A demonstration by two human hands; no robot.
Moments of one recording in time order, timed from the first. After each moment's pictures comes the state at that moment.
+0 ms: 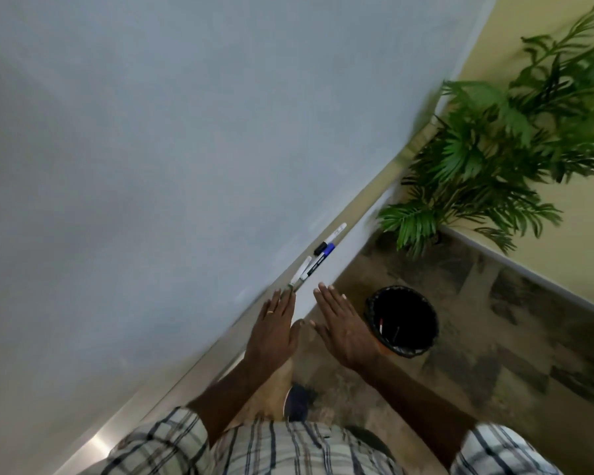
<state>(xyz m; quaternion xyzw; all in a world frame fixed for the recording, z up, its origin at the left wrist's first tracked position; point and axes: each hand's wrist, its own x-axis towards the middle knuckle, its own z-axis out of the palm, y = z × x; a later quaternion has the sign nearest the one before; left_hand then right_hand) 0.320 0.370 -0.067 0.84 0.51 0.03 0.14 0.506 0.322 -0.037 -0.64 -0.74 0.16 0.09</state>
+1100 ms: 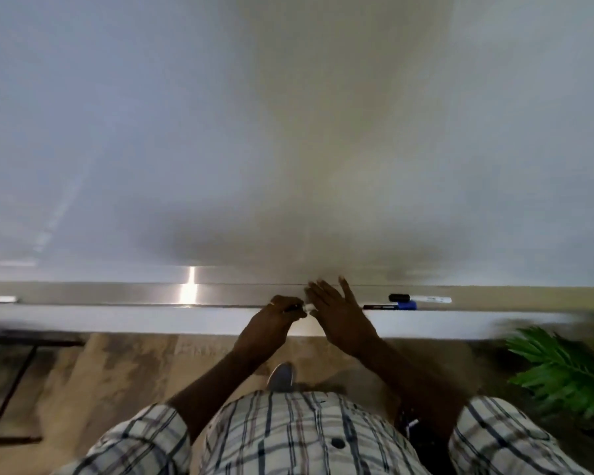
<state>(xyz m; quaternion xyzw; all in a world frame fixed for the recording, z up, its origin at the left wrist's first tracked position) 0.343 0.325 -0.047 0.64 0.75 0.17 0.10 0.500 0.470 -0.068 -0.14 -0.99 0.04 0.06</state>
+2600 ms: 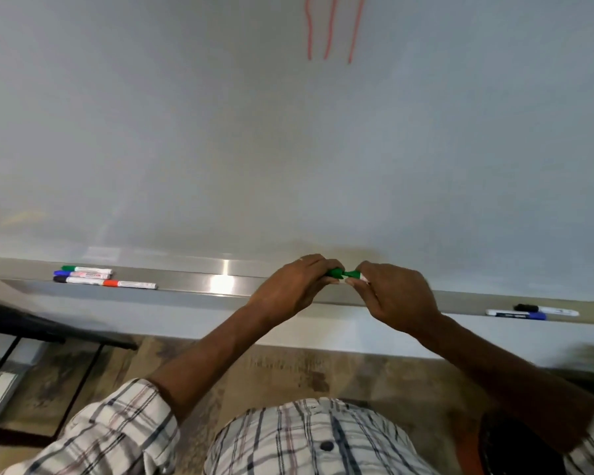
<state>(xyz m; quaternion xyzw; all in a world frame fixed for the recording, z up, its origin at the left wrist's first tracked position) 0.107 0.146 0.093 0.69 0.65 0.30 0.09 0.296 0.279 0.101 -0.21 -0.96 0.01 0.16</state>
